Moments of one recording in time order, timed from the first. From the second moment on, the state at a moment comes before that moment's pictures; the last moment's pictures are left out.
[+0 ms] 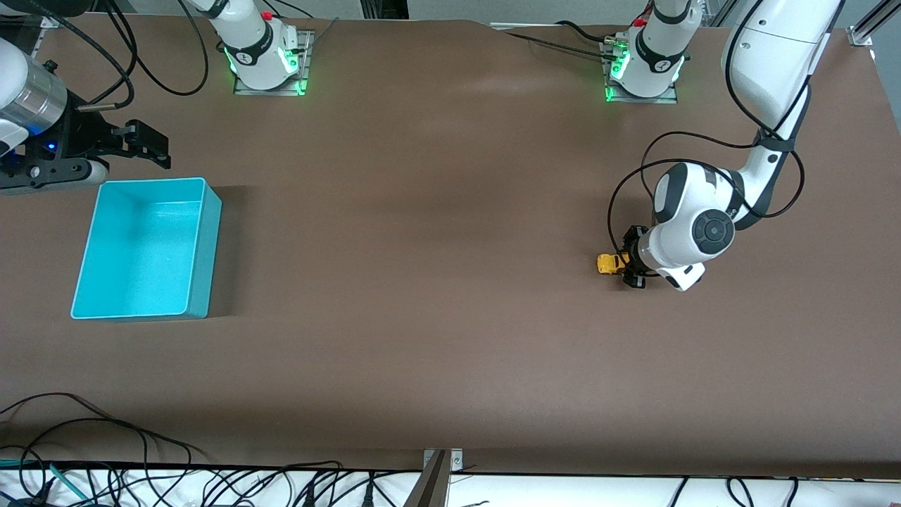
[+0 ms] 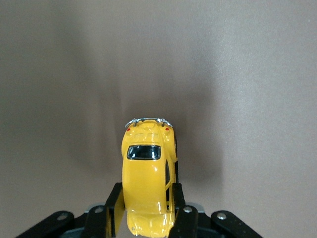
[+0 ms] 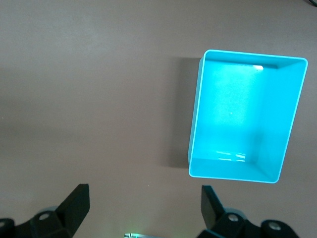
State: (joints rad) left arm -0.04 0.50 -0.15 -2.00 -0.05 2.36 -1.68; right arm 0.14 0.03 -0.04 -1.58 0.00 1.53 -0.03
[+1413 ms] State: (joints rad) left arm 0.16 0.51 -0.14 -2.00 0.08 2.32 -1.55; right arm 0.14 0.03 -0.04 -1.58 0.00 1.53 -0.03
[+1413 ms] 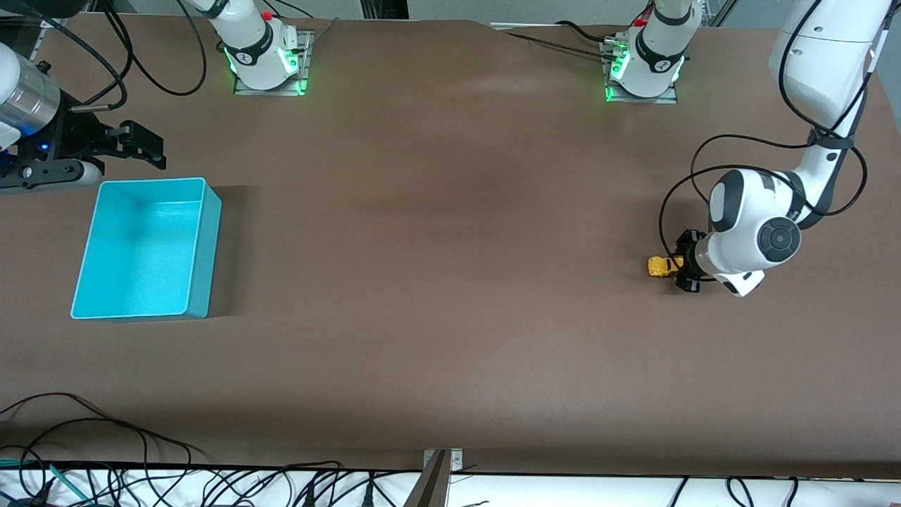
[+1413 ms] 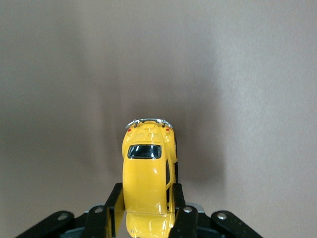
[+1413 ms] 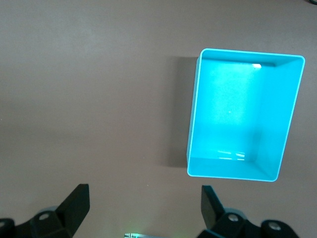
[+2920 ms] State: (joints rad) left arm 0.25 0.59 -0.13 -1.98 0.16 2.36 -1.50; right arm 0.14 0.03 -0.04 -1.58 0.00 1.53 -0.03
